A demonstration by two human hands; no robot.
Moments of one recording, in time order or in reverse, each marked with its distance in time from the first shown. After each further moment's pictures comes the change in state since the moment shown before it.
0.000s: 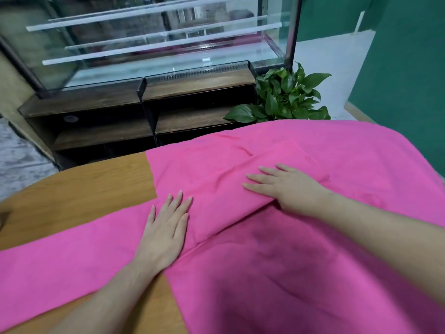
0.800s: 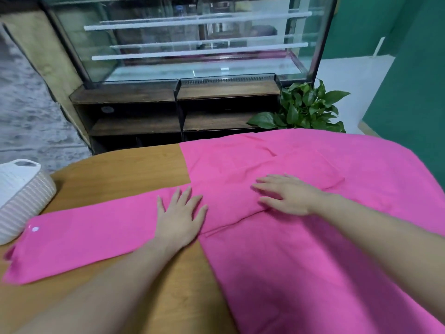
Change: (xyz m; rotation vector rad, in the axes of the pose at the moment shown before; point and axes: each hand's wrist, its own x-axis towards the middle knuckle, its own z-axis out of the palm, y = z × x) left_hand -0.037 -0.013 -0.028 0.181 -0.001 -0.187; right_hand 0.007 -0.059 -0.021 0.303 -0.050 0.061
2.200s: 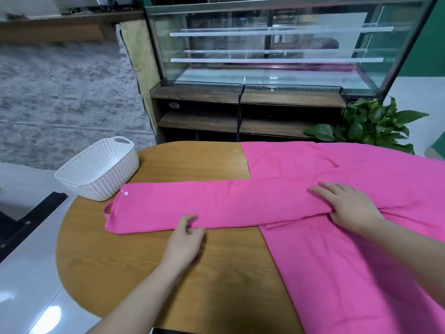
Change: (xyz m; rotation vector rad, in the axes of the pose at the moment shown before) left_hand -0.131 -0.087 -0.027 -1.148 0.141 -0.573; right_hand 0.010 -0.029 0.020 -0.289 0.146 0.156
